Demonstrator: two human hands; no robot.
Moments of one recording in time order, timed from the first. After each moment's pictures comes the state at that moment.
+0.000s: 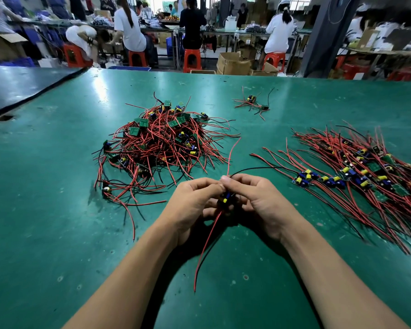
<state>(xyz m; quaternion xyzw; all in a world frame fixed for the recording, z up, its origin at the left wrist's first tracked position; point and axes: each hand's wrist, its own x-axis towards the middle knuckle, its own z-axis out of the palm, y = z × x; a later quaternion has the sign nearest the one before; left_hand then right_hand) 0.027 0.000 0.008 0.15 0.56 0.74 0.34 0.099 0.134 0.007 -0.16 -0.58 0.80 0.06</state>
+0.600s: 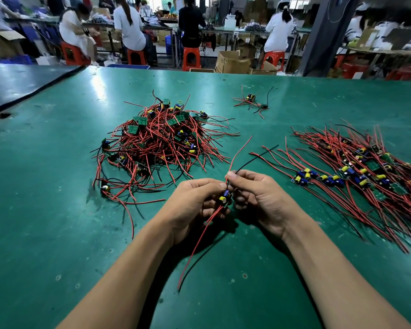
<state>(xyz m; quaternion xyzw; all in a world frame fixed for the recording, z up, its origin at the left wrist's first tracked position) 0.025 0.000 0.007 0.17 0.55 0.73 0.37 0.096 0.146 0.001 -0.14 -0.55 0.82 0.06</state>
